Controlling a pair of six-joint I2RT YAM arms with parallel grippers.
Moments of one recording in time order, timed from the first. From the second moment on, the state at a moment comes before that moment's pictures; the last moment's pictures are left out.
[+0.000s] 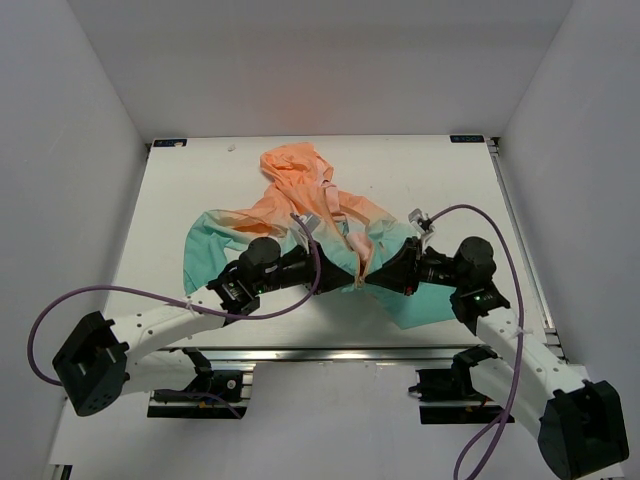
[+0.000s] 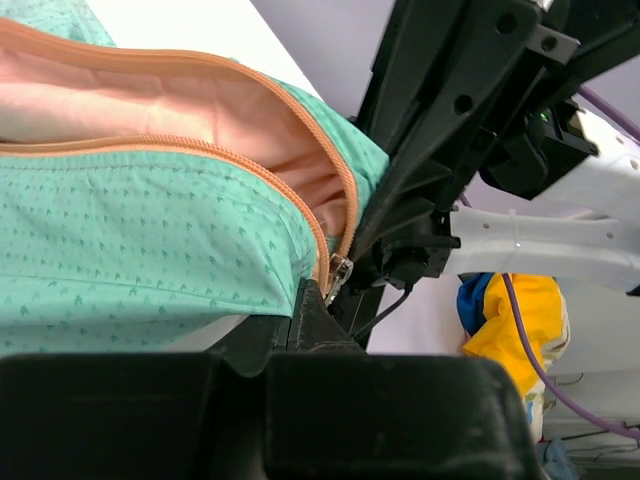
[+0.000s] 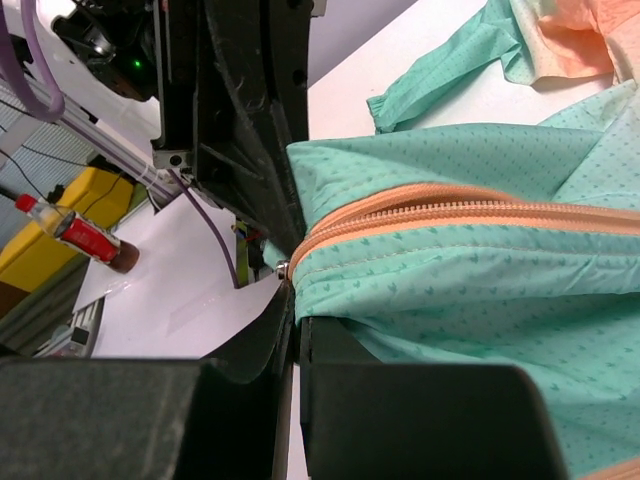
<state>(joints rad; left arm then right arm) -0.88 1.15 0.63 0.39 0.37 -0.73 0.36 0.86 0.39 0.49 -1.06 0.61</state>
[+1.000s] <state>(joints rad) -0.88 1.15 0.63 0.40 0.34 -0.75 0.36 0.86 0.39 0.39 -1.13 0.52</state>
